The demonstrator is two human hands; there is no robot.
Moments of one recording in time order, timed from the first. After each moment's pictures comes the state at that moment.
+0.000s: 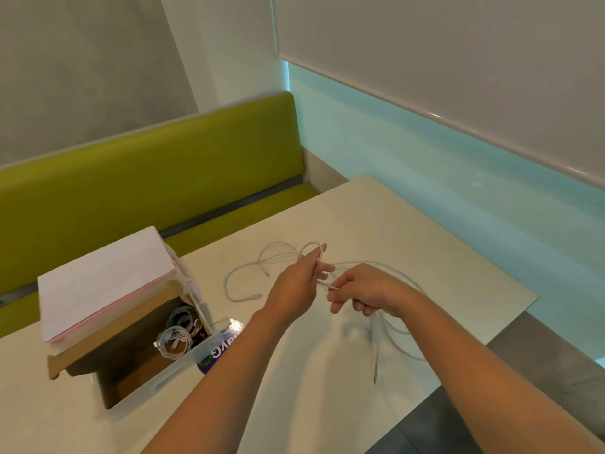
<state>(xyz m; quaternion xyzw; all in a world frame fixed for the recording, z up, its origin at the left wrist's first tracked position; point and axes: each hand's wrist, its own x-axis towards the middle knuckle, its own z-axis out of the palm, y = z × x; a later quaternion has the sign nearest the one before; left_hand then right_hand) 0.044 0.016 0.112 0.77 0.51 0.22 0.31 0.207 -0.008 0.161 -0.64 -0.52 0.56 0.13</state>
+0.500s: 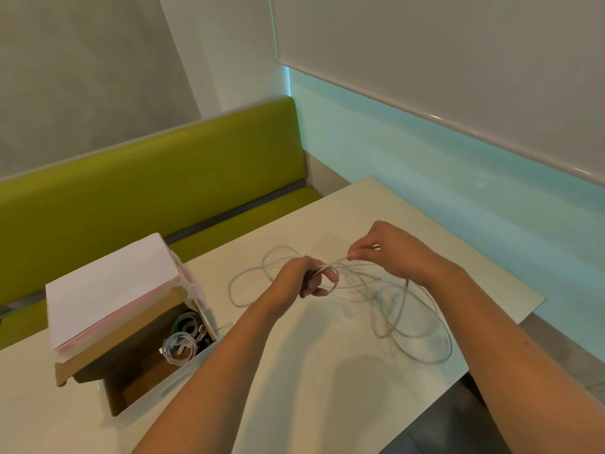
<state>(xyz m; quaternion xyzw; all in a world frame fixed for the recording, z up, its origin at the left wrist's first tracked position) 0.036 0.029 0.137 0.57 0.44 0.29 0.63 0.248 0.026 0.185 -0.63 -0.70 0.28 0.17</state>
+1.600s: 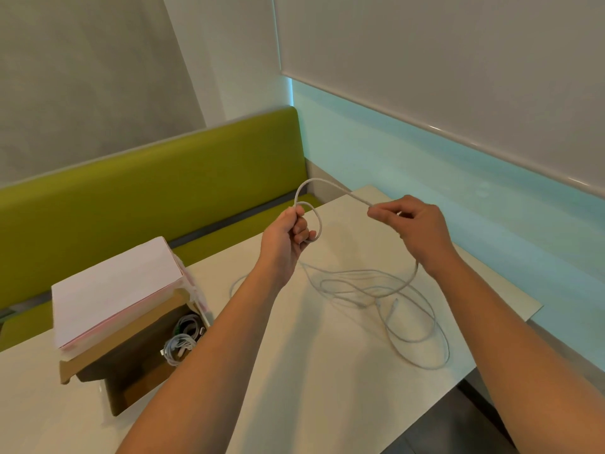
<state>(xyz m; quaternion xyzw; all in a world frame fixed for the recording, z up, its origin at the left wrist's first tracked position) 0.047 0.055 0.189 0.33 0.35 0.55 0.69 0.260 0.019 0.211 -0.58 -0.53 0.31 0.53</state>
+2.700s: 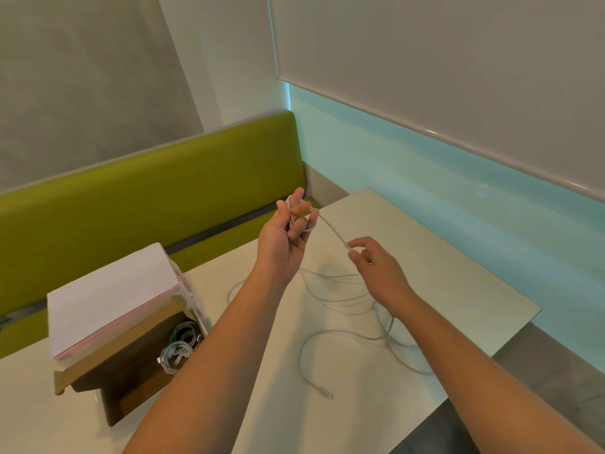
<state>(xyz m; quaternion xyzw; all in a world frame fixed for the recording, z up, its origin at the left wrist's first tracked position) 0.057 0.062 0.199 0.27 0.26 0.59 0.72 0.222 0.007 0.153 -0.66 -0.57 0.32 0.38</state>
